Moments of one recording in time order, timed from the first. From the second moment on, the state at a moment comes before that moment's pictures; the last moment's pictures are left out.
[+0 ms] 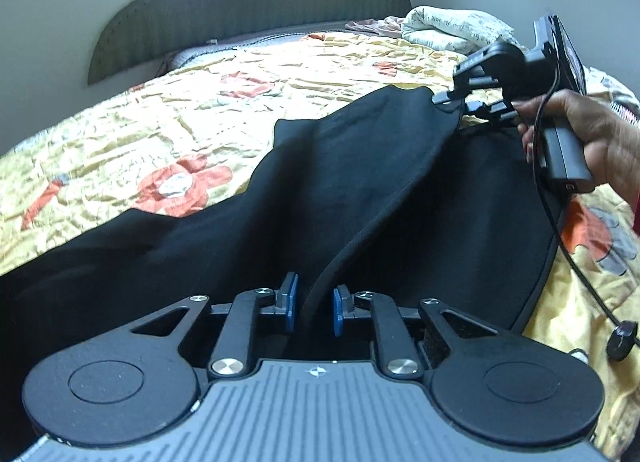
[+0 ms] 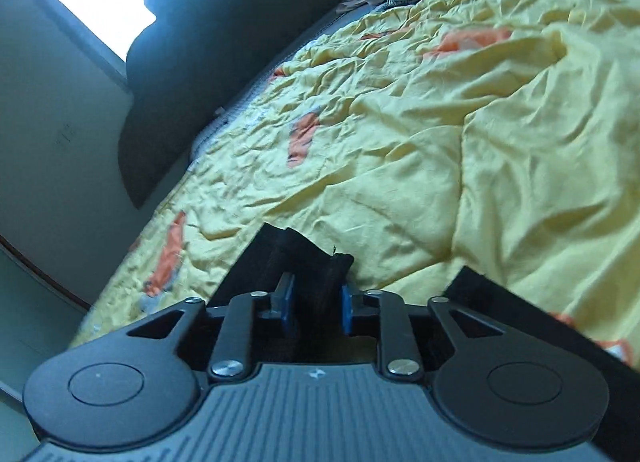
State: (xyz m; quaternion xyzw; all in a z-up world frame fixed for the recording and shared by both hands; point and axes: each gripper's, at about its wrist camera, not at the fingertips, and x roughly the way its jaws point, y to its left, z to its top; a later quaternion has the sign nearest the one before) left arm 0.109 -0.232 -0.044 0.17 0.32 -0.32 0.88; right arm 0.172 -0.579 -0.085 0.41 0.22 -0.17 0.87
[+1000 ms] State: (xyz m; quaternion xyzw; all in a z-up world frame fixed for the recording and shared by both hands) left arm 0.036 -0.233 -0.030 0.23 0.24 -0.39 0.86; right arm 0.060 -0.526 -0.046 0.00 0.29 -0.28 0.92
